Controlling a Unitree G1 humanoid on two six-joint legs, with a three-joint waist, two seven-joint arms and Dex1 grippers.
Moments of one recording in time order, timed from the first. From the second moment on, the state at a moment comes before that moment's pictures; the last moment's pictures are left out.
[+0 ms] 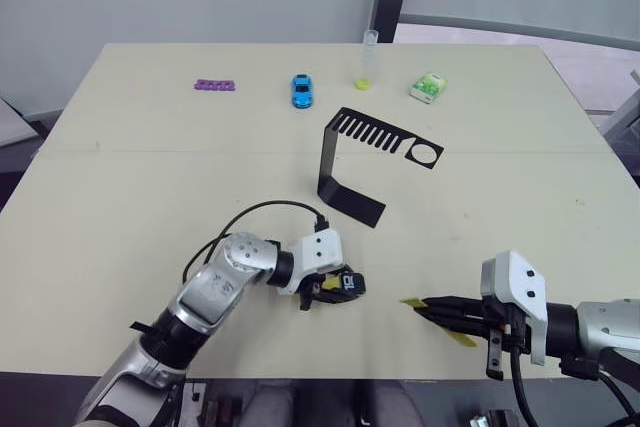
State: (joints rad) left arm -0.54 0.47 -0.43 -0.15 -0.18 0.68 -1.00; right arm 0.26 -1.01 -0.34 -0.86 0.78 0.68 0.81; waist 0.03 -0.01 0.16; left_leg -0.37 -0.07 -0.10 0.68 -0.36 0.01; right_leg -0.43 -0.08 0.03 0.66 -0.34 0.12
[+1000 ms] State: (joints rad) left arm -0.83 0.42 -0.23 0.33 -0.55 1.34 -1.14; right arm -0.01 -0.92 0.05 -0.85 0.24 0.50 0.73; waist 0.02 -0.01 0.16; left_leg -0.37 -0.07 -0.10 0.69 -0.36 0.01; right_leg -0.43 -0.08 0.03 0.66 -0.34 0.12
